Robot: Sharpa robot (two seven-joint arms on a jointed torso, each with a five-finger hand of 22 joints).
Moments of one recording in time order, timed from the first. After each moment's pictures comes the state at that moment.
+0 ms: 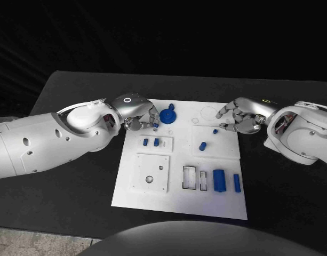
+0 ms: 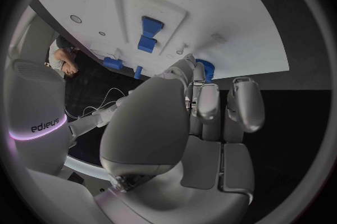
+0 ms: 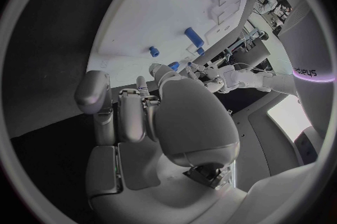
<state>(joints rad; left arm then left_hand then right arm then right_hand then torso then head) 1.24 -0.81 -0.12 1.52 -1.75 -0.35 0.06 1.57 -0.09 0.29 0.18 0.13 1.11 0.06 0.10 0.37 1.08 0.00 0.34 0.45 1.34 -0.05 1.32 1.06 0.05 1.38 0.07 1.31 1.31 1.28 -1.07 -0.14 1.74 -1.43 -0.25 -0.19 1.39 -0.03 0.21 0.18 0.42 0.84 0.11 0.17 0.27 1.47 0.01 1.49 1.31 1.47 -0.06 1.33 1.27 0.09 1.38 0.05 0.98 1.31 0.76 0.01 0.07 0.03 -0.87</state>
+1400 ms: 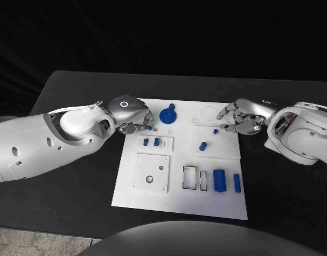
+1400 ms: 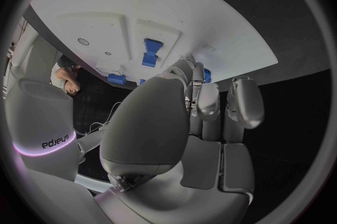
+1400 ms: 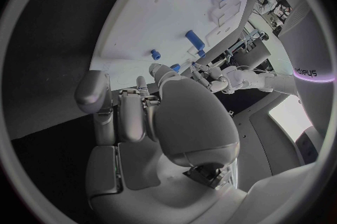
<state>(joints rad) 1.24 -0.86 -0.13 1.58 -1.92 -0.32 0.02 1.57 -0.09 0.29 0.18 0.13 1.11 0.06 0.10 0.36 1.08 0.00 0.33 0.44 1.33 -0.05 1.30 1.03 0.05 1.37 0.07 1.28 1.31 1.27 -1.07 -0.14 1.74 -1.43 -0.24 -0.20 1.39 -0.03 0.21 0.18 0.42 0.84 0.11 0.17 0.27 1.47 0.01 1.49 1.31 1.47 -0.06 1.33 1.27 0.09 1.38 0.05 0.98 1.31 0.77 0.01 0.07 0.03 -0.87</state>
